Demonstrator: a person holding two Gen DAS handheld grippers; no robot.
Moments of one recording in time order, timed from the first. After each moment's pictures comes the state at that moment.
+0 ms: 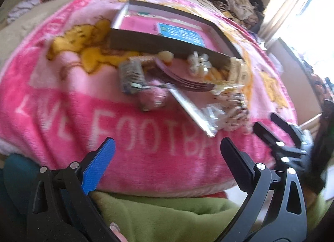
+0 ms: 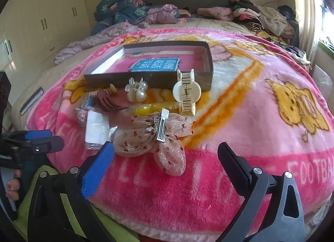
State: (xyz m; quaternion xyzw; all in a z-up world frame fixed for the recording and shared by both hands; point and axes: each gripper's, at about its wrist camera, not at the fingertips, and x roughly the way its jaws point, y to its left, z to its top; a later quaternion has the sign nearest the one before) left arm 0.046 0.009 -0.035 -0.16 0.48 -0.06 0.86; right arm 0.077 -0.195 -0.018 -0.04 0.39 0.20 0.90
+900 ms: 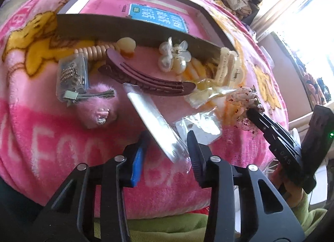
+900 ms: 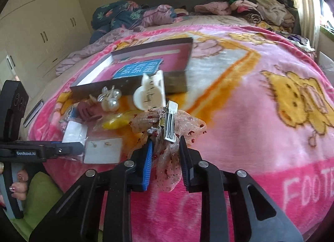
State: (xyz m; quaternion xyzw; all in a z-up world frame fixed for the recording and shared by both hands) left arm 0.098 -0.029 -0.058 -0.18 0.52 -0.10 0.83; right arm 0.115 -0.254 -0.032 0.02 0.39 0.21 0.90
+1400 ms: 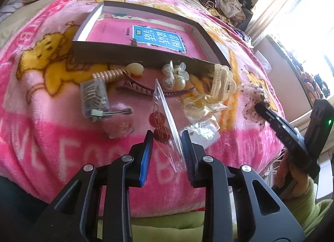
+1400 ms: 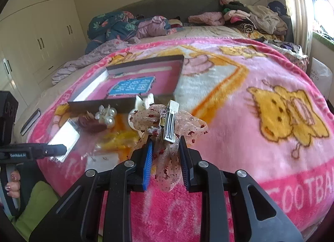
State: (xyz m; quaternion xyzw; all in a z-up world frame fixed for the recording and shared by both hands) left arm 0.086 -0.014 -0.031 -0.16 0.48 -0.10 0.86; right arm 0.114 -0.260 -0.005 0.02 0.36 0.19 0.91
